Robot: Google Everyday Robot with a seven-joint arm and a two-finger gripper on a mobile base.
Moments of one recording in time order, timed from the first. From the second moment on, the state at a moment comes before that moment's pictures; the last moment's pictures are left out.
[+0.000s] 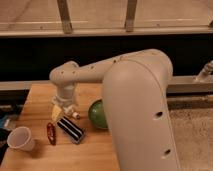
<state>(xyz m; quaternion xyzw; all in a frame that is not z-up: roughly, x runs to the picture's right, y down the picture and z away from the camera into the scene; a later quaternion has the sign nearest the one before) -0.214 0.125 0.758 -0.40 0.03 0.32 0.86</state>
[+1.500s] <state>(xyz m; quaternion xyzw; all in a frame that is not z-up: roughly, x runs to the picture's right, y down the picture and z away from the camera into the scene) -0.214 0.184 0.787 -0.43 0.12 0.35 0.82</state>
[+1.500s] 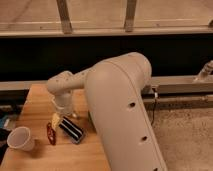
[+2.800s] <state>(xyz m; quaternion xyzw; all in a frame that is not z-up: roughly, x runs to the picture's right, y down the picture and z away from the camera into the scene) -0.253 0.209 0.809 -0.47 0.10 0.33 0.81</state>
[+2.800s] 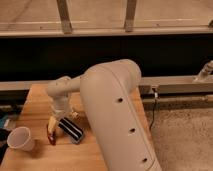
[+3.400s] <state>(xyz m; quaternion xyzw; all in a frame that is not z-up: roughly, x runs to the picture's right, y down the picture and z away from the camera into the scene) -0.252 0.209 0.809 -0.46 0.11 0.33 0.82</state>
